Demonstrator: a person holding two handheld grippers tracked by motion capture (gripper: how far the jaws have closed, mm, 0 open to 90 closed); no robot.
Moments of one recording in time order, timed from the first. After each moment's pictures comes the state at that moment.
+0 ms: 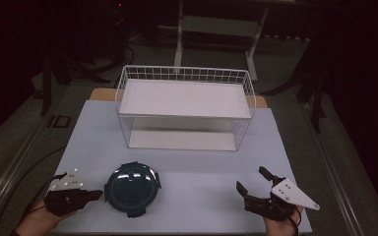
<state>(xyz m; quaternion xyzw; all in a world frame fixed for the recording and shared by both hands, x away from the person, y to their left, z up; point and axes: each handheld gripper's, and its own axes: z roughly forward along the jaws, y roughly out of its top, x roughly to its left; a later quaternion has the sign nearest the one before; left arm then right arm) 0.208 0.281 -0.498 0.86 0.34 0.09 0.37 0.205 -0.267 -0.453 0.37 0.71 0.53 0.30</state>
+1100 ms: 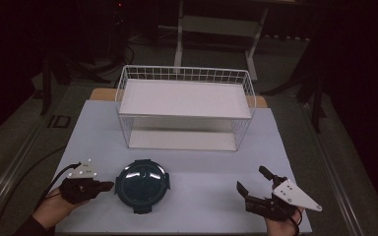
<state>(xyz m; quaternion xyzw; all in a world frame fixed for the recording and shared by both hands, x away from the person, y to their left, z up) 0.236 0.258 -0.494 0.87 0.33 0.07 0.37 0.203 -0.268 -0.450 0.35 0.71 0.54 0.30</state>
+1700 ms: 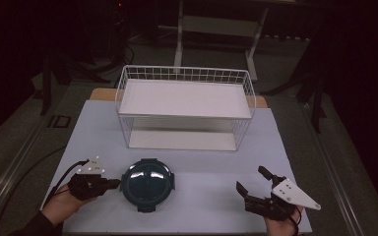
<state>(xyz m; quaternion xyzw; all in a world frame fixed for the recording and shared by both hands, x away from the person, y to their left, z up) 0.246 0.241 -0.491 0.87 0.33 0.07 0.37 0.205 -0.268 -0.451 0.35 0.71 0.54 0.29</state>
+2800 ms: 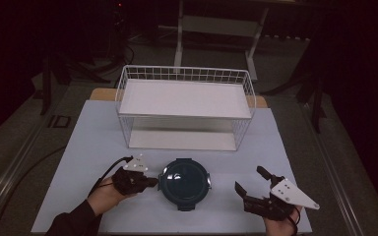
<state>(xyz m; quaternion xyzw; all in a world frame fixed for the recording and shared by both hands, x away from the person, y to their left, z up) 0.273 0.139 -0.492 0.88 0.26 0.04 0.39 0.205 -0.265 -0.451 0.35 0.71 0.54 0.29</state>
